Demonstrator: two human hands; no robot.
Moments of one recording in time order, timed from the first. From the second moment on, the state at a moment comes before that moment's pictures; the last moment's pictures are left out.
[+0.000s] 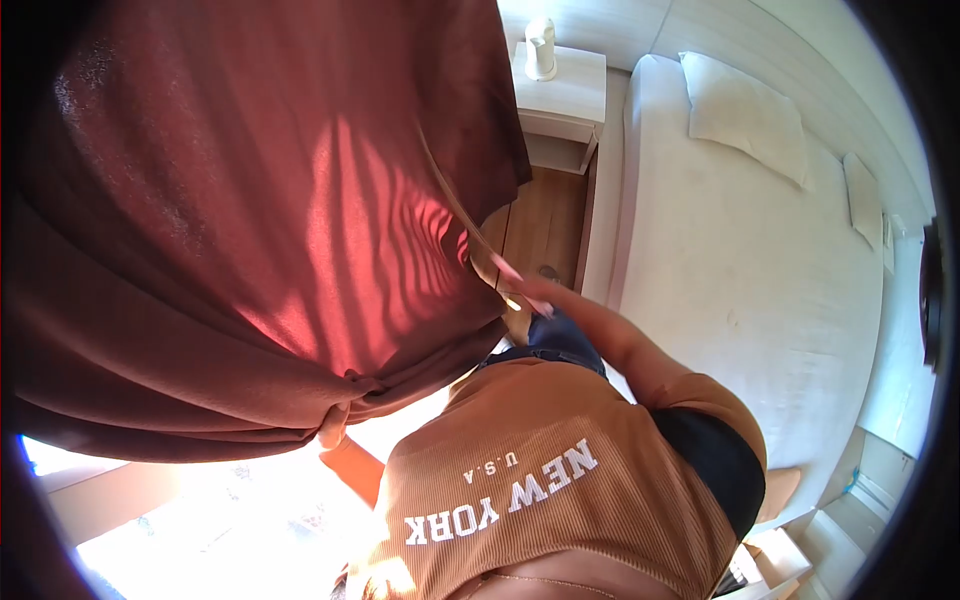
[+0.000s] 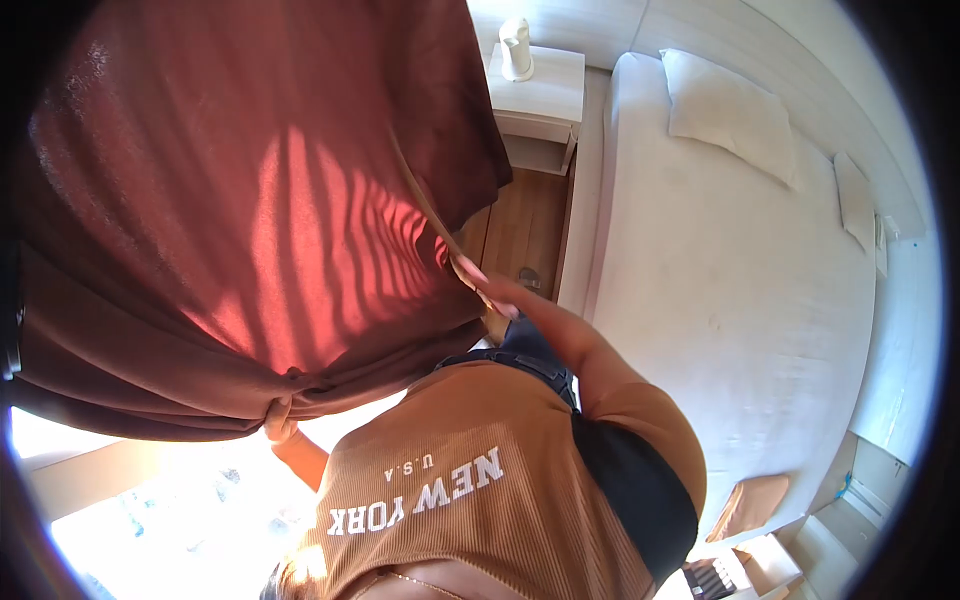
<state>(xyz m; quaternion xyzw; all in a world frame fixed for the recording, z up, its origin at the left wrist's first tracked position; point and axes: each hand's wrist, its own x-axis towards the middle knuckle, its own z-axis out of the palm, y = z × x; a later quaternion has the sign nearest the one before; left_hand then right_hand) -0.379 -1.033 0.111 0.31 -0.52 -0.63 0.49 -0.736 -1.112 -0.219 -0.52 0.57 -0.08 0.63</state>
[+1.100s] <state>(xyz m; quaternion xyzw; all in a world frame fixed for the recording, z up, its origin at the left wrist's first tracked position) -0.464 -1.266 0.094 0.48 -0.57 -0.34 0.57 -0.819 -0.974 -0.098 -0.57 0.57 -0.03 0.59</state>
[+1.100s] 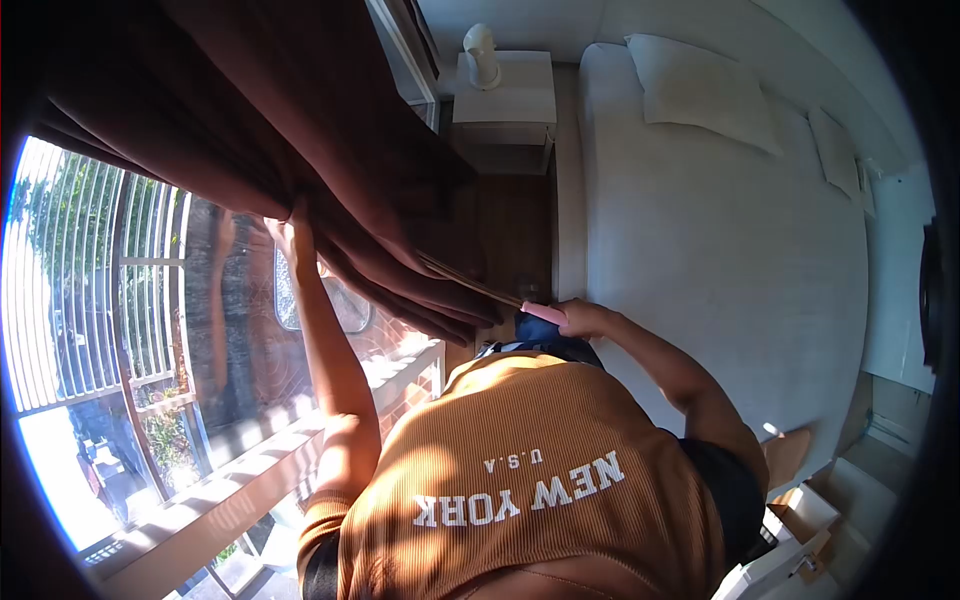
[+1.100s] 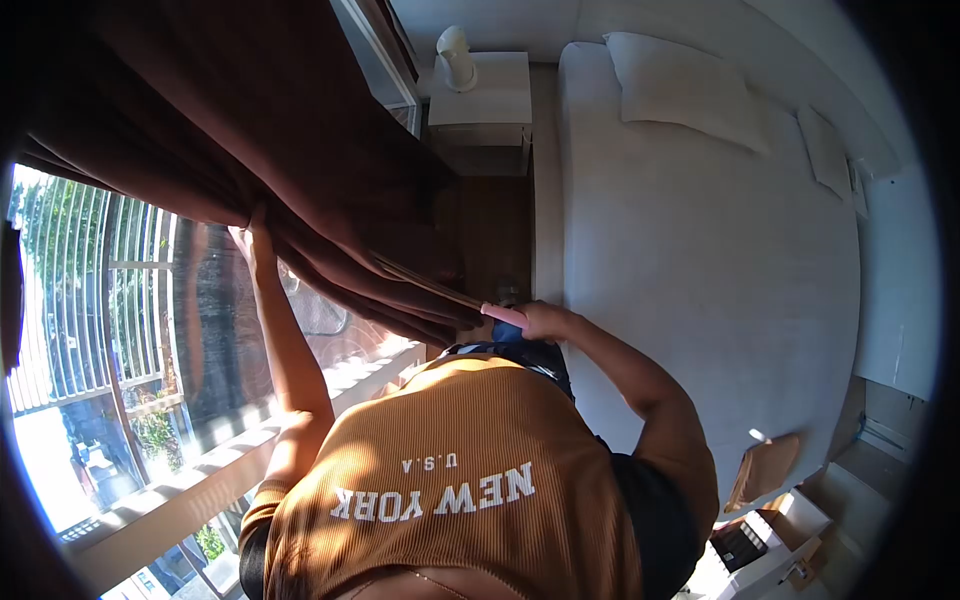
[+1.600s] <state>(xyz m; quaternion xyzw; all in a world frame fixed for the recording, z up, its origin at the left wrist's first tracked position) -0.378 -1.259 0.079 0.43 -0.49 -0.58 0.49 -0.840 -1.083 0.014 -0.38 0.48 -0.54 0.58</state>
